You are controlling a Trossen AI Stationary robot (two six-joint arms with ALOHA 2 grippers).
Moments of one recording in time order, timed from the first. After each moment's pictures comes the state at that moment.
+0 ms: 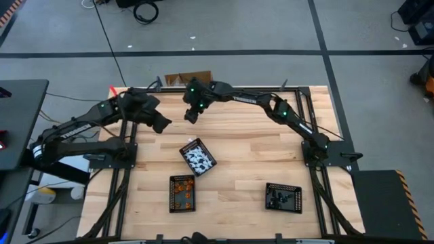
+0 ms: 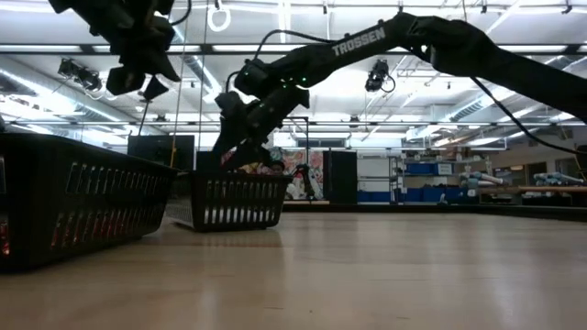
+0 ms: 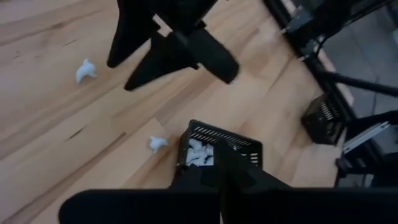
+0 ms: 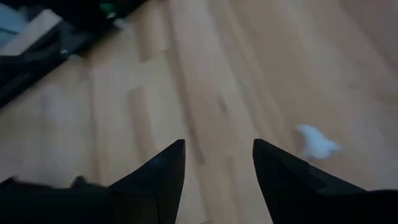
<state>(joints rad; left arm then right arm) 0.50 0.80 0.83 -0.72 0.26 -0.56 -0.38 2.51 2.34 -0.70 -0.42 0.21</state>
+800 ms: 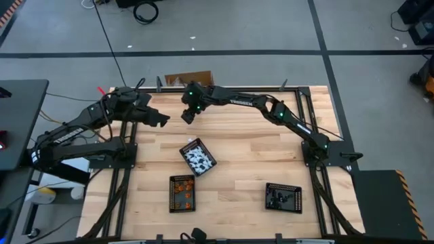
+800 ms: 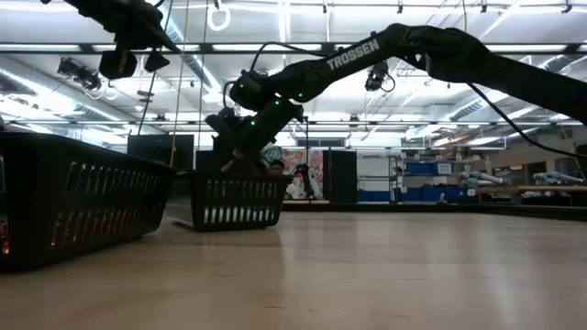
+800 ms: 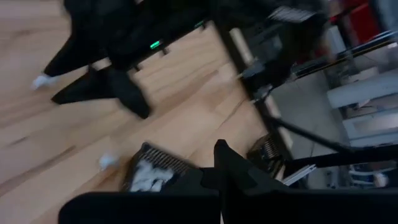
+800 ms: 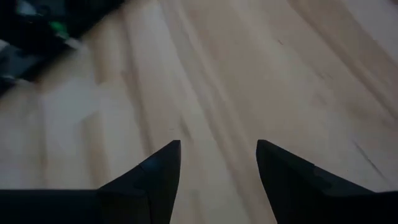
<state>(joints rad) 0.50 0.69 0.83 -0.63 0.28 -0.82 -0.38 2.57 2.32 -0.57 -0.30 0.26</state>
